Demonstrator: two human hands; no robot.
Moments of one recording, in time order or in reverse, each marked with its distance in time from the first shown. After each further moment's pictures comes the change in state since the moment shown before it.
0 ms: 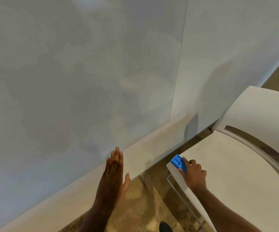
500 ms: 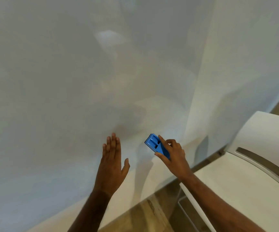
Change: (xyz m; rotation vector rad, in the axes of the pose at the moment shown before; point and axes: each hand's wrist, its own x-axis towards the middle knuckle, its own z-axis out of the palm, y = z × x) left_hand 0.039 -0.073 -0.100 -0.032 0.247 -0.070; right_hand -0.012 -0.183 -0.139 0.403 0.377 -0.550
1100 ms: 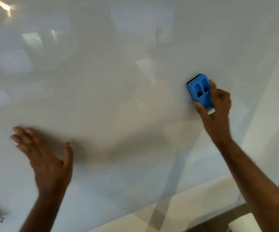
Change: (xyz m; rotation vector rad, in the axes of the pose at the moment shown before) left_hand -0.040 -0.219 -0.247 0.077 0.721 -0.394; right_hand 0.151 -0.204 -0.117 0.335 0.594 -0.231
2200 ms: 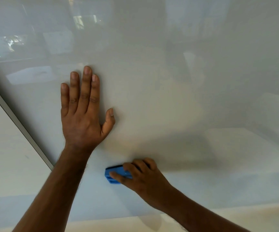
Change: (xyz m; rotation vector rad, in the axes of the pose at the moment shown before) left_hand 0.093 -0.107 -0.052 0.321 0.262 0.491; right_hand -0.258 -0.218 0.255 -0.335 -0.421 -1.156
